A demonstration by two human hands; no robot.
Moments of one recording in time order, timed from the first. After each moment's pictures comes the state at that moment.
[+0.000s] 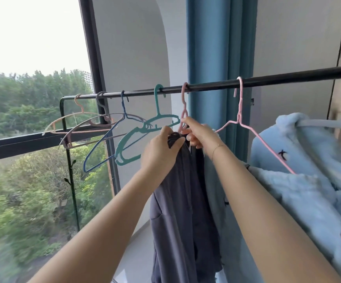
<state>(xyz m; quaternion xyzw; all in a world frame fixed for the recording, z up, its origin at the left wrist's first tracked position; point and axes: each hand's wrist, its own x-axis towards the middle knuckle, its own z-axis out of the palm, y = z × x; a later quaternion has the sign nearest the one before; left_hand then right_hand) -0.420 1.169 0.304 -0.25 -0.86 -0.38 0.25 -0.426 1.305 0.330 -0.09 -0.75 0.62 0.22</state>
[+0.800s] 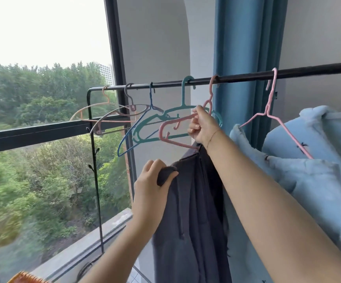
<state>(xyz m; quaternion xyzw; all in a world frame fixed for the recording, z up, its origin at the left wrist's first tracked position) -0.389 1.077 0.210 -0.25 -0.77 -0.46 0.37 -0.456 1.239 0.332 -0.05 -0.48 0.86 0.18</state>
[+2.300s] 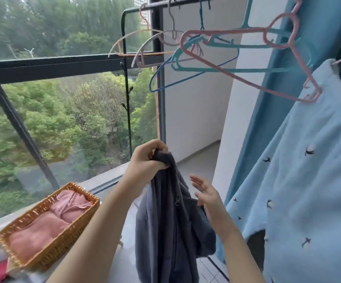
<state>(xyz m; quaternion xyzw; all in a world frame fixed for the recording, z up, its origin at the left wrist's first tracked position) -0.398 1.000 0.143 -0.17 -0.76 -0.62 0.06 -0.376 1.185 0.025 -0.02 -0.70 0.72 0.00</state>
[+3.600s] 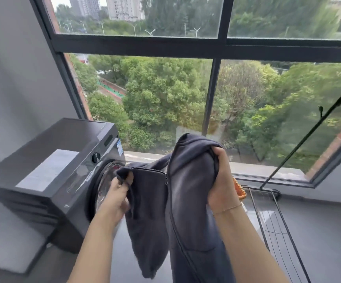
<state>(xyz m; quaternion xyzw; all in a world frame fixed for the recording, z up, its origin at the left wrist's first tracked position) -0.179 0.478 0.013 0.38 -0.45 -0.76 0.26 -0.316 0.652 0.104 0.04 -0.42 0.84 -0.35</state>
